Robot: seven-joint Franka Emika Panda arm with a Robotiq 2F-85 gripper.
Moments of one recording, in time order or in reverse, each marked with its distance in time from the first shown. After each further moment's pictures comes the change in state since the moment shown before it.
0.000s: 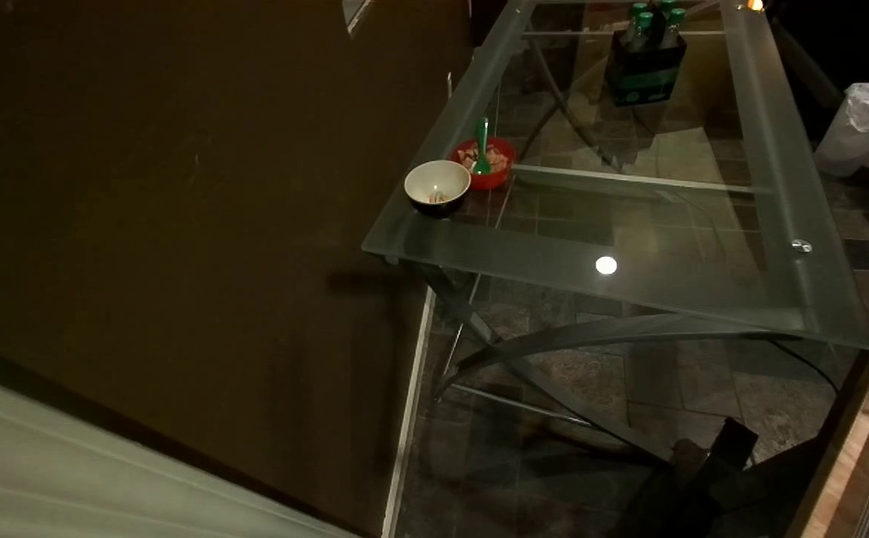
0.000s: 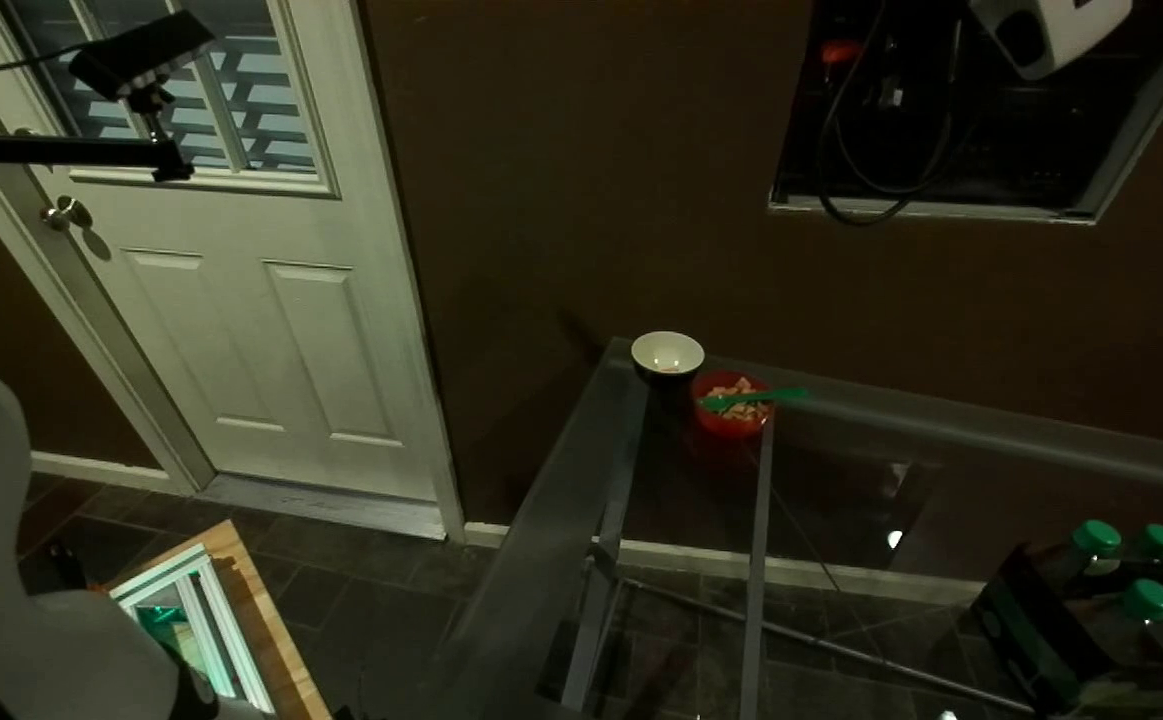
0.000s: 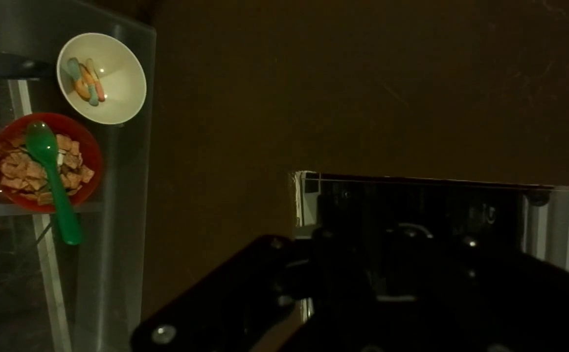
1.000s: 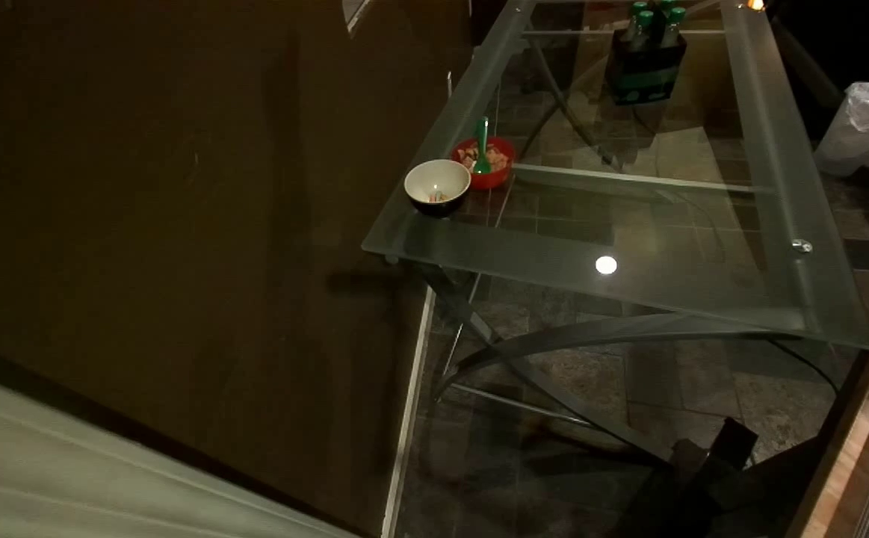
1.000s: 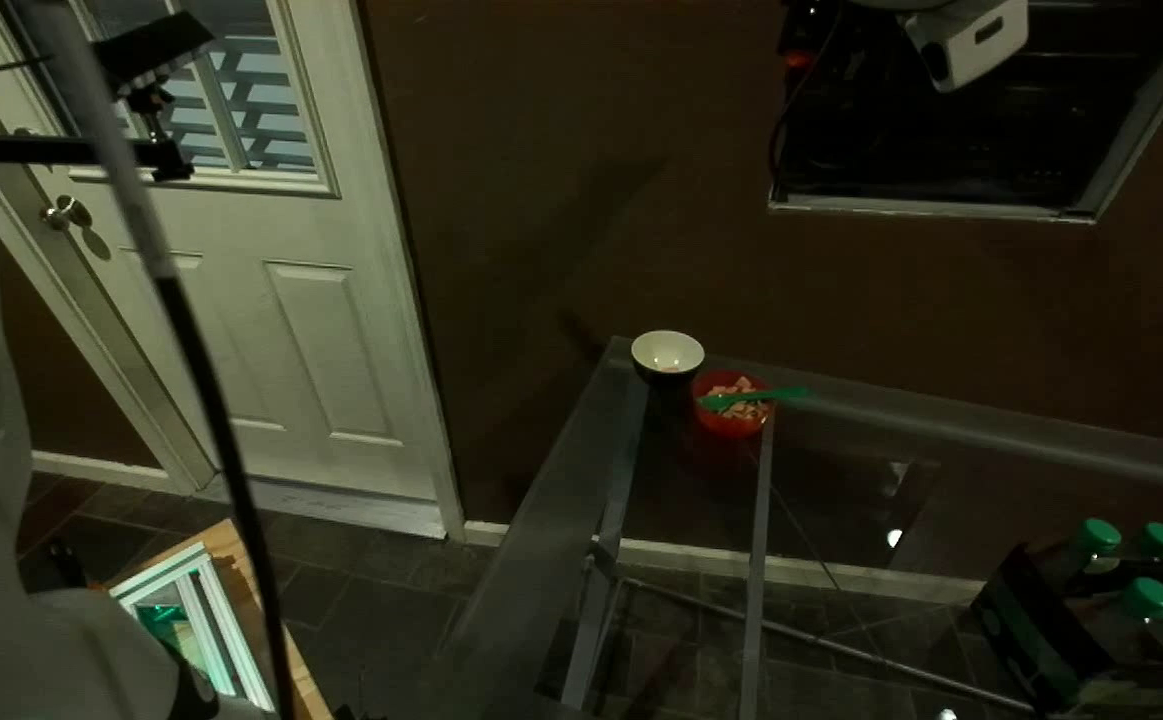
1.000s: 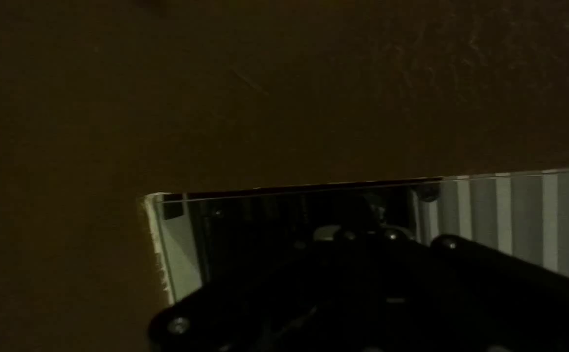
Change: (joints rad) arm -0.008 0.192 0.145 0.195 0.315 0.168 -0.029
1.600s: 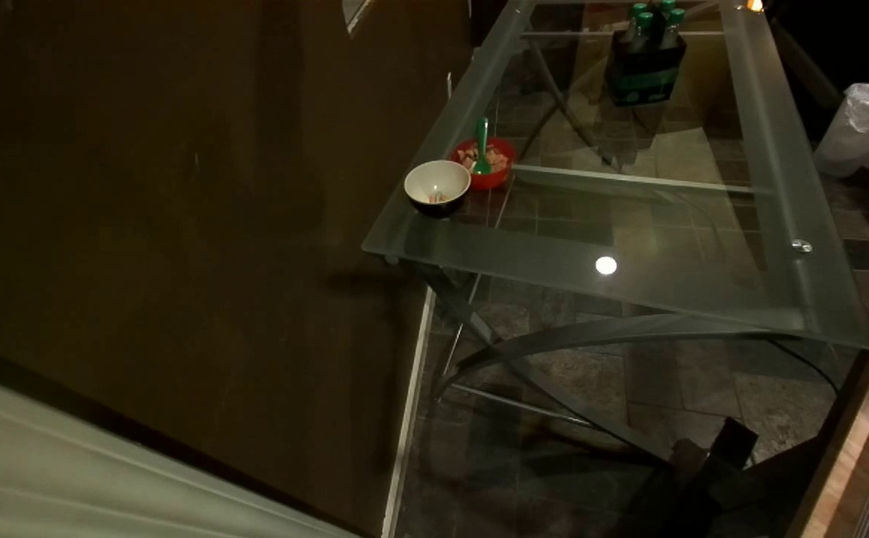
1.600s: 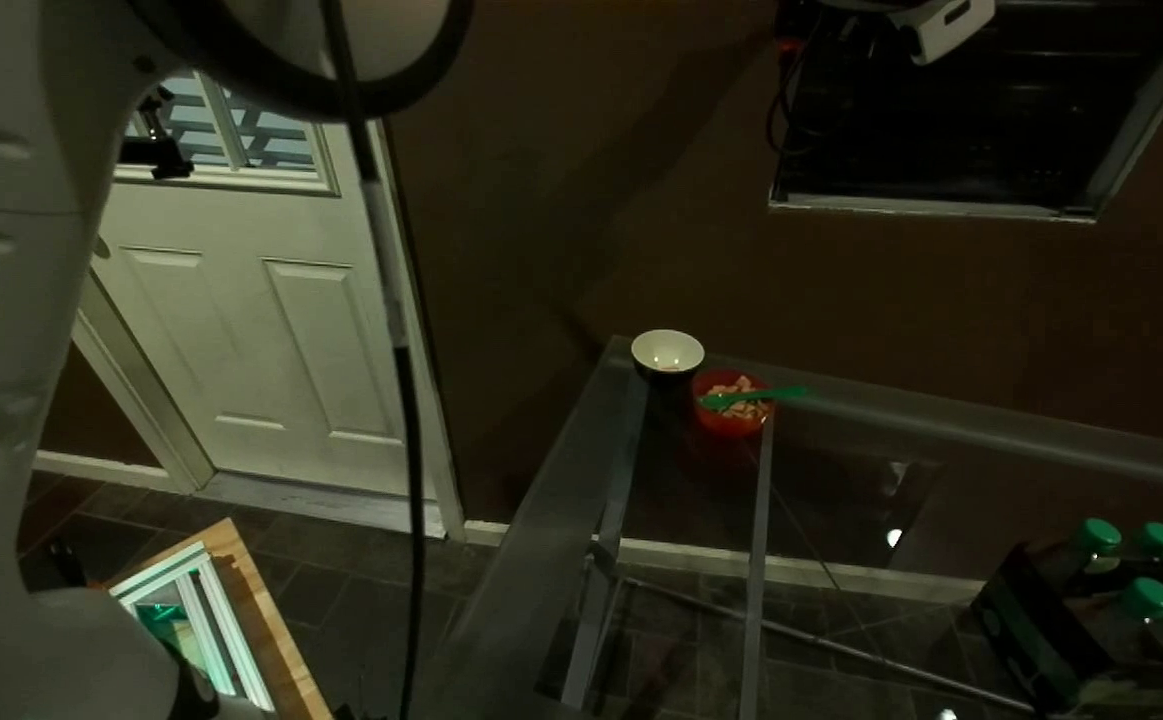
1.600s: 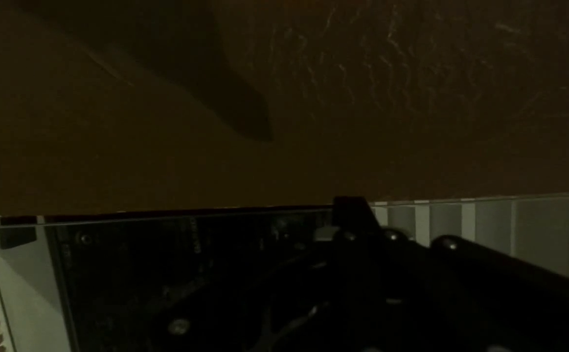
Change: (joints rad) arm 0.007 0.180 0.094 0.265 0.121 0.090 -0.073
